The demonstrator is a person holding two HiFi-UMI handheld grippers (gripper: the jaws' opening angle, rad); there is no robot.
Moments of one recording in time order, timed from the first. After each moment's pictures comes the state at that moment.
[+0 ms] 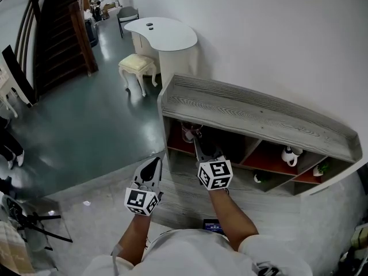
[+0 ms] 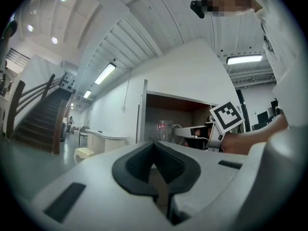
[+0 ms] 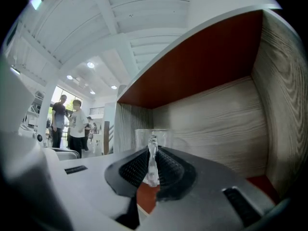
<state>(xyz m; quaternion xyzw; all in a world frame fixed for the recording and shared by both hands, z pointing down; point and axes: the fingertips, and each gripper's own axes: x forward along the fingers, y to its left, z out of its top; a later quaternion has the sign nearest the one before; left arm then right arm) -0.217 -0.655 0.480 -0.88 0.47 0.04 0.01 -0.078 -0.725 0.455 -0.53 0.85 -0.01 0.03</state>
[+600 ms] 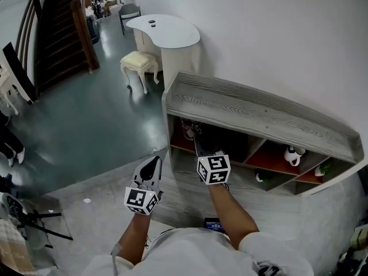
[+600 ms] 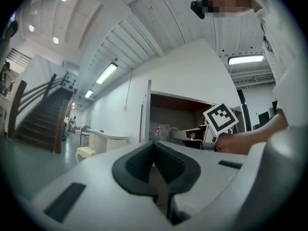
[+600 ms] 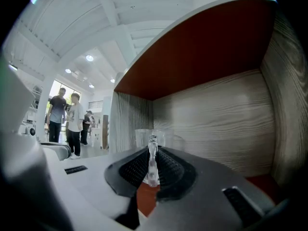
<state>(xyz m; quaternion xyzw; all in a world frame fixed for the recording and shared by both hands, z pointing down) -0.229 -0.656 0.484 -0.88 0.47 0.04 0.01 -0.089 -0.743 0.469 -0.54 0.84 -0.02 0.00</state>
